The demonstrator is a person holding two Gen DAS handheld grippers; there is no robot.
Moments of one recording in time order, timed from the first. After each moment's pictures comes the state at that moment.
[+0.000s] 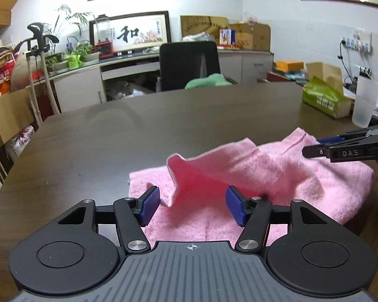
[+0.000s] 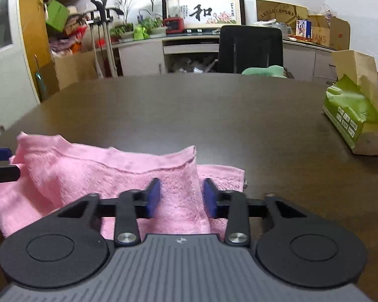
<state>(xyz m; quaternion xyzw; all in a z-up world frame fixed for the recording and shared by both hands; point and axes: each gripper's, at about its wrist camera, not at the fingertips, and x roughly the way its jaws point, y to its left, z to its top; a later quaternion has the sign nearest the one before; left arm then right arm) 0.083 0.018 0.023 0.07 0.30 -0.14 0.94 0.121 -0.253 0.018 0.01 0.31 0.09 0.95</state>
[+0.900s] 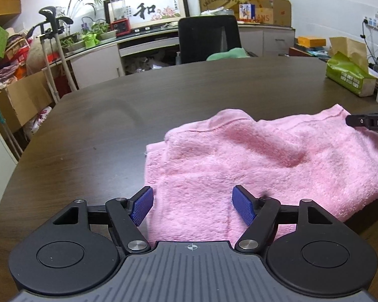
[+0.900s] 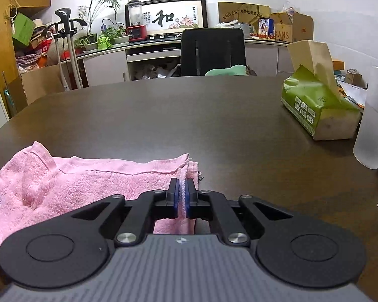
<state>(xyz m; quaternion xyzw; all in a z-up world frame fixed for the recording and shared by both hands) 0.083 0.030 0.020 0.08 0.34 -0.07 0.93 0.112 -0.278 0.006 0.05 0.31 0.03 0.95</state>
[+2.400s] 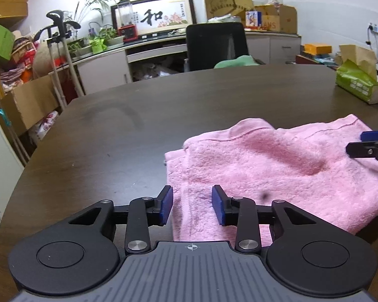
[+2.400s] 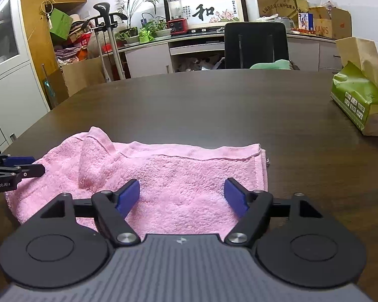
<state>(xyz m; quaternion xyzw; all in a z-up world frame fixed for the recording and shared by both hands) 0.090 0.041 0.013 0.08 0.33 -0.08 0.94 0.101 -0.244 0.008 0.05 0.31 0.13 0.94</state>
